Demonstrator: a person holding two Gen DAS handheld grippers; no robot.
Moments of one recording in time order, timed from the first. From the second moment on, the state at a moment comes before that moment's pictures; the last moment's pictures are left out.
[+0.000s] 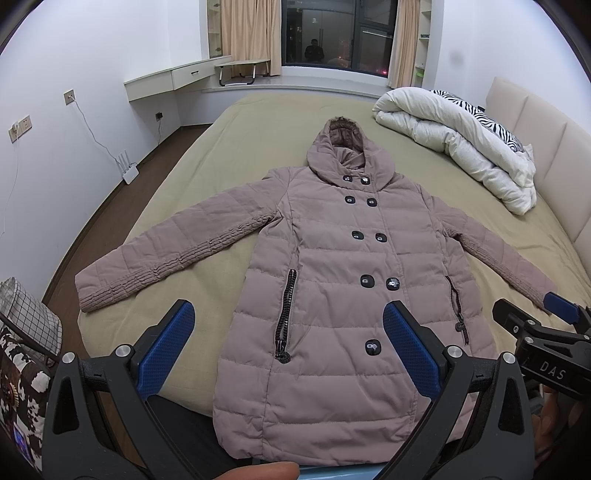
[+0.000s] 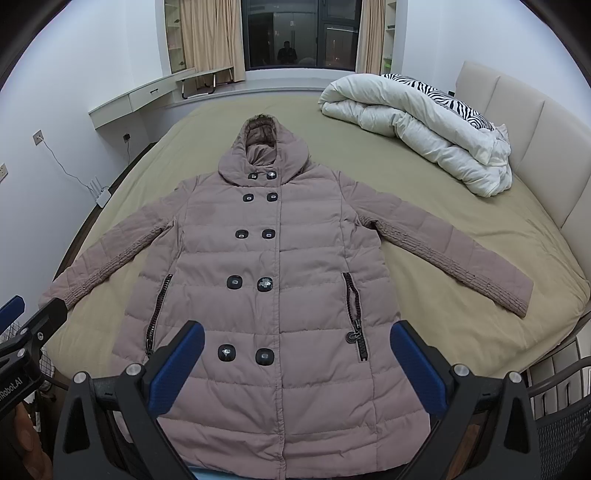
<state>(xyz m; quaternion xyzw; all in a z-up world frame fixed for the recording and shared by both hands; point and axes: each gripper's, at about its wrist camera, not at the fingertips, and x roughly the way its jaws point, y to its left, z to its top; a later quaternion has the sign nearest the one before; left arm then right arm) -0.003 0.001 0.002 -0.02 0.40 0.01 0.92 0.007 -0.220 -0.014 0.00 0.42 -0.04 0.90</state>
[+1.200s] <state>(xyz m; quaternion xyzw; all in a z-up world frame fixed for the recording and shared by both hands) 0.098 -0.019 -0.101 -0.08 0.46 -0.02 0.88 -0.013 -0.636 -0.198 0.58 0.26 -0.20 0.75</state>
